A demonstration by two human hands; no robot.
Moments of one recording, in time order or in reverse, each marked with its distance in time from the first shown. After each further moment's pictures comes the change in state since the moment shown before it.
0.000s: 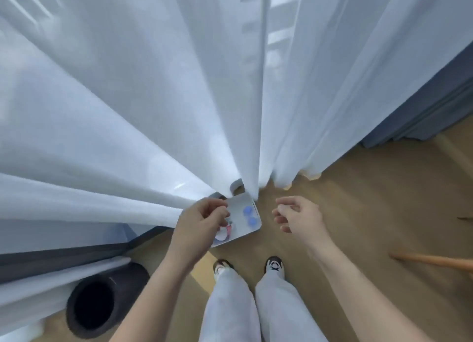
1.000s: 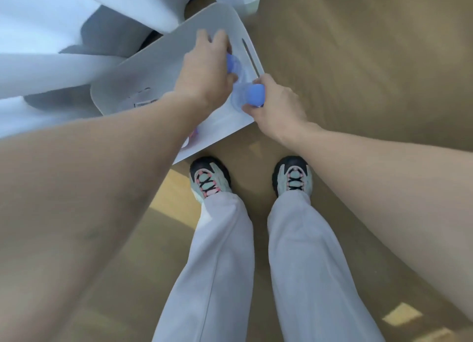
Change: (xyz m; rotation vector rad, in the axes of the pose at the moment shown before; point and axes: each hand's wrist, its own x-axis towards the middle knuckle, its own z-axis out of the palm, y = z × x) left_hand 0.419 -0.392 0.238 0.883 -0.233 0.251; right_hand 0.384 0.395 0.147 -0.808 -0.116 0.018
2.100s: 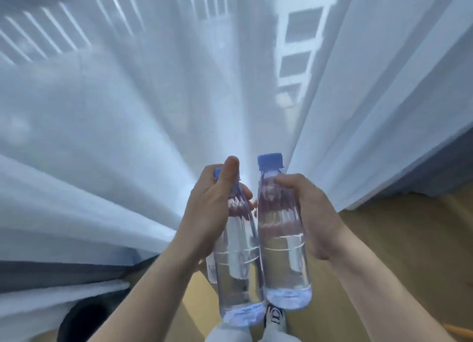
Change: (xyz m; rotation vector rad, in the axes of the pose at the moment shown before) left_hand -0.453 0.229 -0.531 -1.277 0.504 0.025; right_hand -0.506 -0.316 -0.432 1.043 -0.275 -0.448
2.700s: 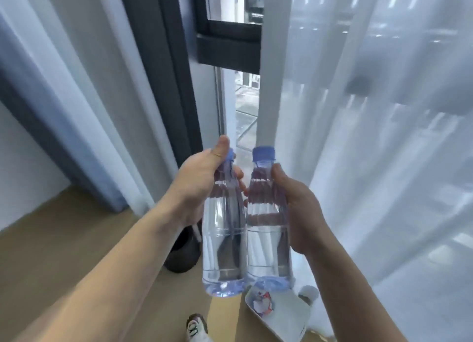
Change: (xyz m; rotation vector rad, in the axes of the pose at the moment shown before) left_hand -0.250 0.050 -0.115 -0.223 0.779 0.221; right_hand -0.124 0.005 0.166 -0.353 -0.810 -0.105
